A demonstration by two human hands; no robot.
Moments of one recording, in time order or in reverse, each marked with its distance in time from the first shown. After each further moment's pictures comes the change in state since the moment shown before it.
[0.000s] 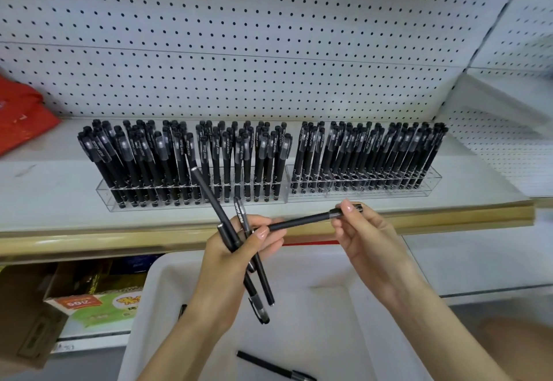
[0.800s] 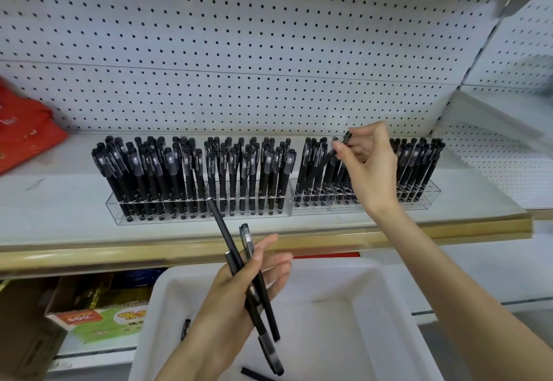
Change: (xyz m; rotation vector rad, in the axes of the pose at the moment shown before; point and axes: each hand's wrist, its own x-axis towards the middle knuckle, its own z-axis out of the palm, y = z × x) left_hand -0.015 0.005 -0.007 -0.168 -0.047 -0.311; right_hand 0.083 -0.053 0.034 -0.915 0.135 -0.840
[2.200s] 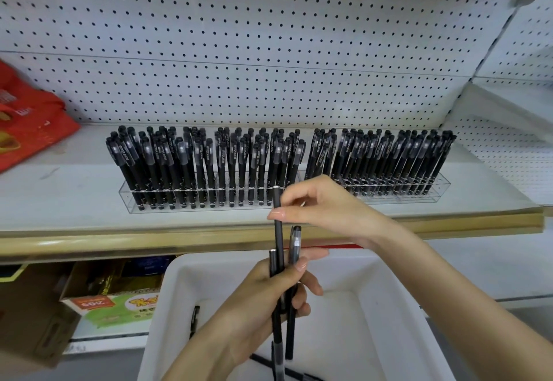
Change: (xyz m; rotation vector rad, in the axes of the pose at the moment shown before) left_hand -0.012 -0.003 0.007 0.356 -0.239 -0.092; right_hand -0.051 -0.052 0.019 0.196 -0.975 0.143
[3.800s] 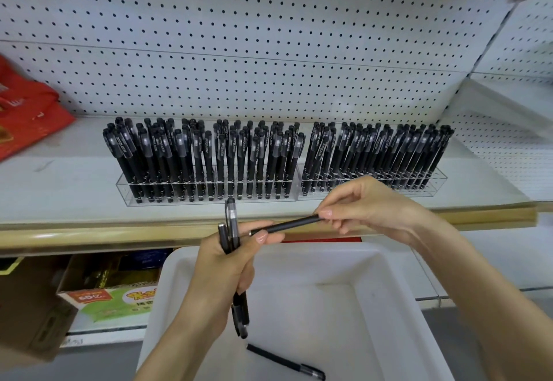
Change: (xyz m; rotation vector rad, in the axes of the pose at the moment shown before) left_hand -0.002 0.008 -0.028 0.081 0.377 0.307; right_hand -0.035 0.011 -0.033 0.232 0.078 0.370
